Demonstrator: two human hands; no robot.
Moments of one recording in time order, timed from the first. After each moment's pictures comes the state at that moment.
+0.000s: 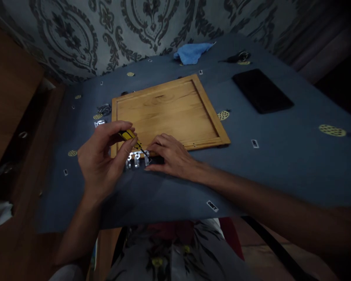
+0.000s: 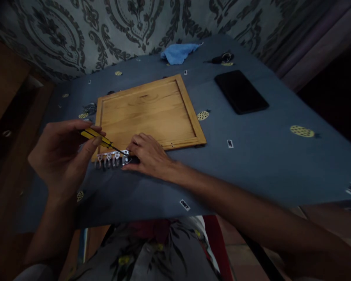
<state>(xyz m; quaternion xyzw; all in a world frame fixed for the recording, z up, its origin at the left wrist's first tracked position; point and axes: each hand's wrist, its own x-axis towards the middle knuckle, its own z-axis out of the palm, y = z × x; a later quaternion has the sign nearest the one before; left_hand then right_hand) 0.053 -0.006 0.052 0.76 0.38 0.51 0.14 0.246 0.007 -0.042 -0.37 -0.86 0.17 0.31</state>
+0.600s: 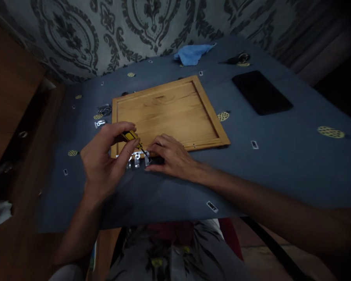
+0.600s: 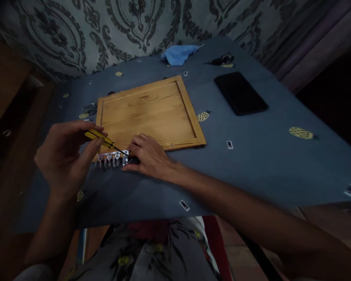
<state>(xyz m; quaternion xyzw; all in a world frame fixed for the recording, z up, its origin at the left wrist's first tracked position) 0.050 -0.003 0.050 0.79 0.37 0.48 0.10 0.246 0.007 -0.041 -0.37 -0.86 0.17 0.31</state>
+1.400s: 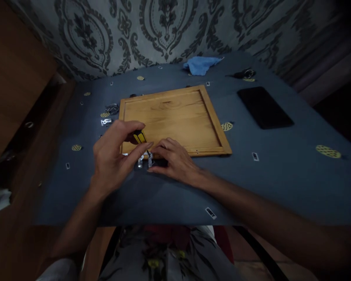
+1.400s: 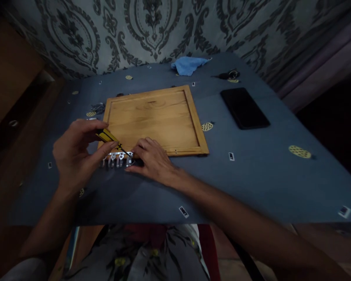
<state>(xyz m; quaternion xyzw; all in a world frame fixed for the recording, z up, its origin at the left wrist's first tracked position) 0.045 0.002 0.047 0.80 0.36 0.46 0.09 0.247 0.008 -0.048 -0.37 -0.86 0.17 0.31</state>
